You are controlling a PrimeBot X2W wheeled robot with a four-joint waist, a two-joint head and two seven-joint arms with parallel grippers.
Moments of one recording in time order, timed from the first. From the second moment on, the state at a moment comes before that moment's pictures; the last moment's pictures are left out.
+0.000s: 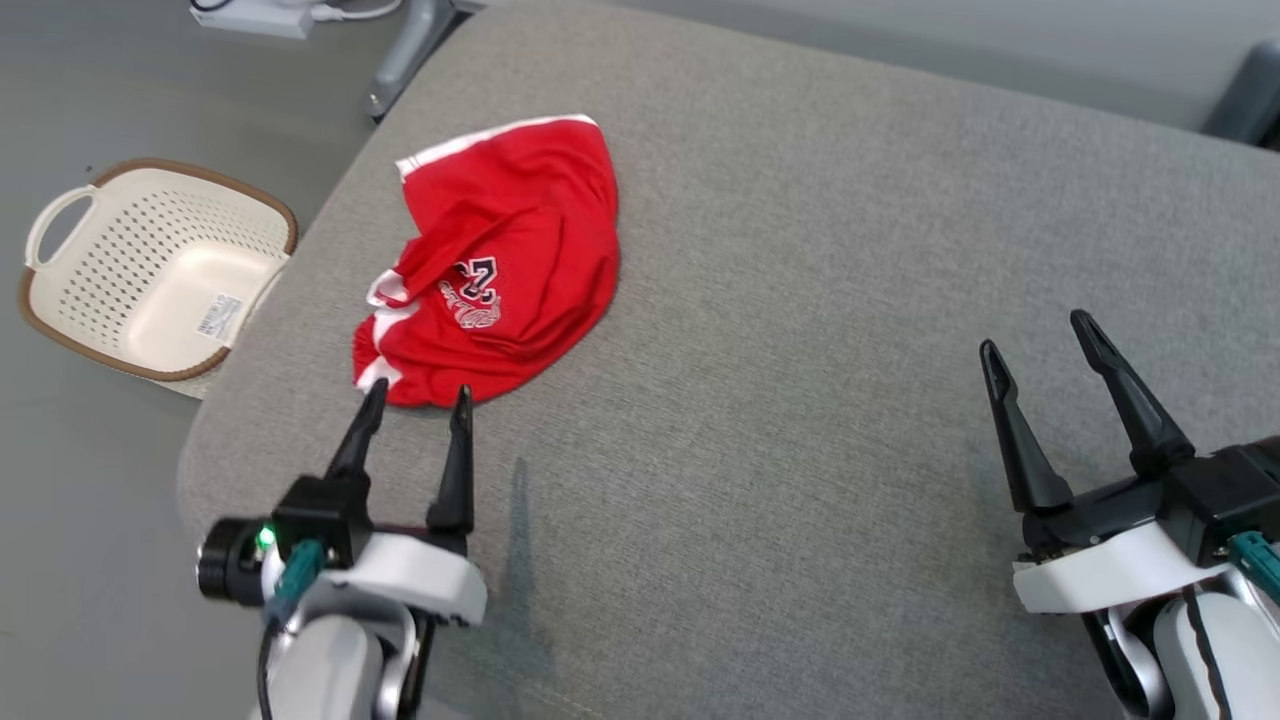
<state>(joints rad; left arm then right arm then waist) -0.19 0.05 -0.21 0.27 -0.18 0.10 -0.26 -0.19 -0.20 0.15 0.07 0.11 0.13 -0.26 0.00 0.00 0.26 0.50</state>
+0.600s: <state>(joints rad) -0.69 0.17 -0.16 0.77 -0.24 -0.06 -0.11 -0.26 -0.25 0.20 0.02 0.08 0.13 -0.26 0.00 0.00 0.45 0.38</state>
